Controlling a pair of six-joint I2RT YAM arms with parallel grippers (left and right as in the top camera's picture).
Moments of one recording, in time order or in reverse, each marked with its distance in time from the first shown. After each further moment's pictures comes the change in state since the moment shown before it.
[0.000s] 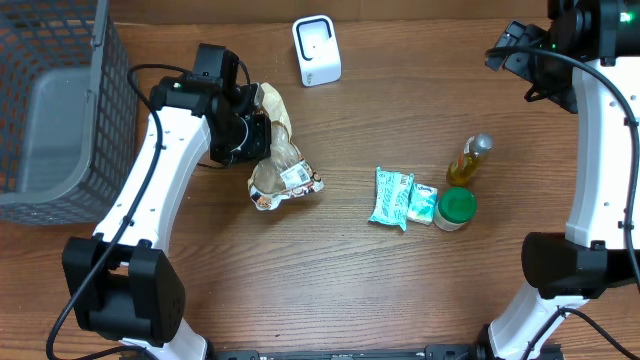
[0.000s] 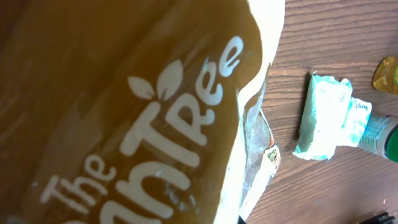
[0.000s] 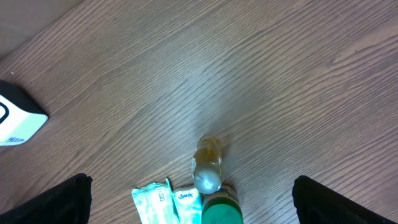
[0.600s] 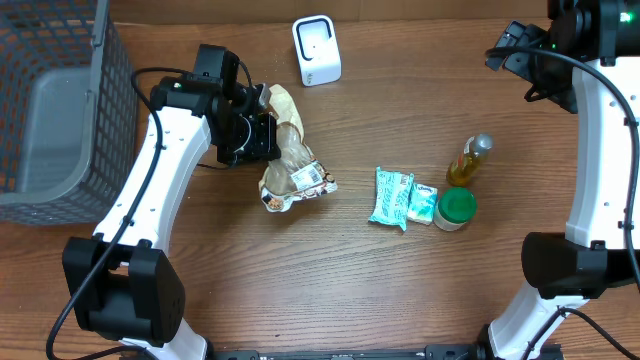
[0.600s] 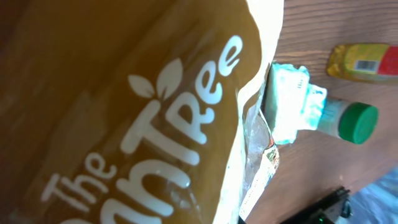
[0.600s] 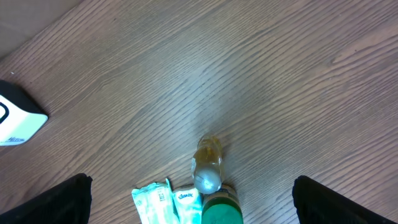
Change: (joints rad) left arm 0.000 0.000 0.000 -0.003 0.136 0.000; right arm 0.000 0.000 0.000 0.000 0.000 0.000
